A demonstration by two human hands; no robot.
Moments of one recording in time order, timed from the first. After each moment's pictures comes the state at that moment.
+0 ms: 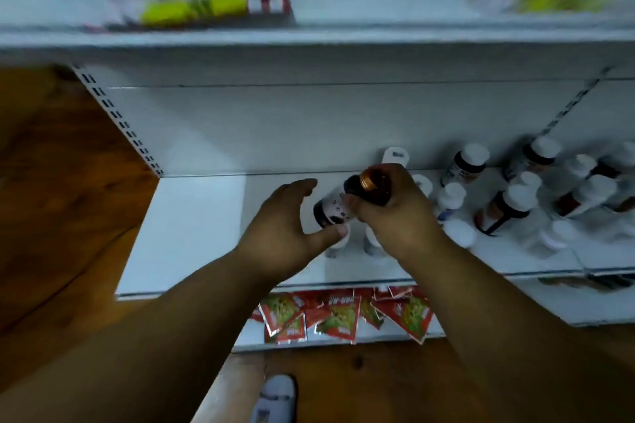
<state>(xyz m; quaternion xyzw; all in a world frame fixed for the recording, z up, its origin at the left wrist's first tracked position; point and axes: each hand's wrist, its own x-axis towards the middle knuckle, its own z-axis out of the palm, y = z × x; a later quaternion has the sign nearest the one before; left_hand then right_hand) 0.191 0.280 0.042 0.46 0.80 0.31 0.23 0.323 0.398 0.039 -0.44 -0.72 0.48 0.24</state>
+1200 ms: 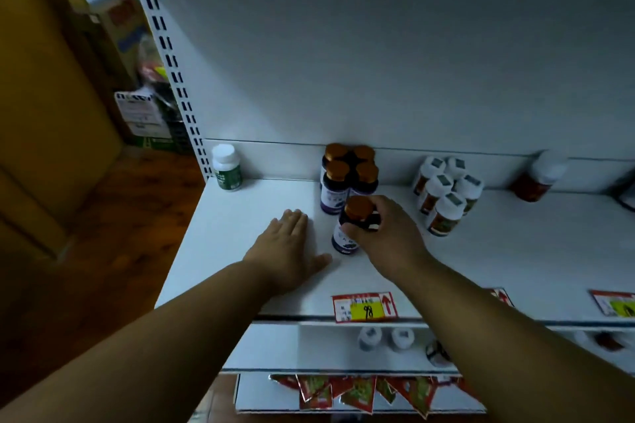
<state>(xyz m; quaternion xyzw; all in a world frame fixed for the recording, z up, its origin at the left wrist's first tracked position) 0.028 0.247 0.318 0.56 0.81 0.07 0.16 0.185 0.359 0.357 -0.41 -0.82 0.35 0.20</state>
